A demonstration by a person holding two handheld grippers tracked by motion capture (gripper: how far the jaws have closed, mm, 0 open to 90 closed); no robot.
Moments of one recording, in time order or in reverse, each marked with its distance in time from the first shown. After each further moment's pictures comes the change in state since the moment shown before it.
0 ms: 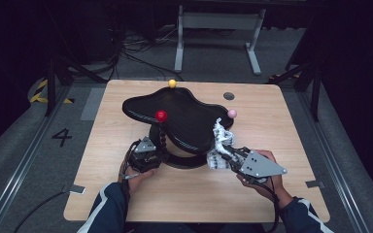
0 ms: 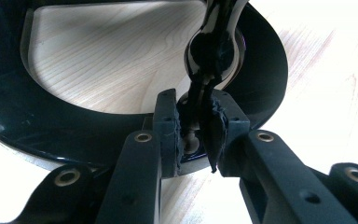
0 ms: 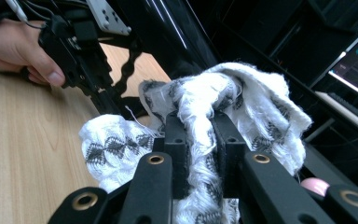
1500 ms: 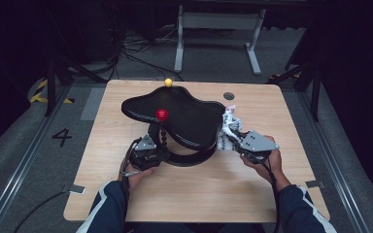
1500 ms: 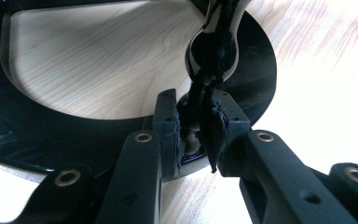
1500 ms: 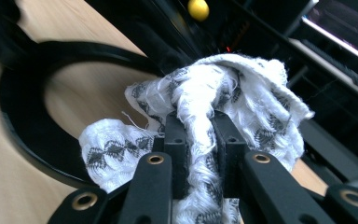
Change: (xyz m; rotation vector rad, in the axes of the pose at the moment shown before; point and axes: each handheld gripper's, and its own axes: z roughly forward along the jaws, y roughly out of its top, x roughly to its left) left arm 0.005 0.002 0.004 0.003 -0.034 -0.008; right arm -0.043 -0.042 0.033 0.144 -0.102 0.050
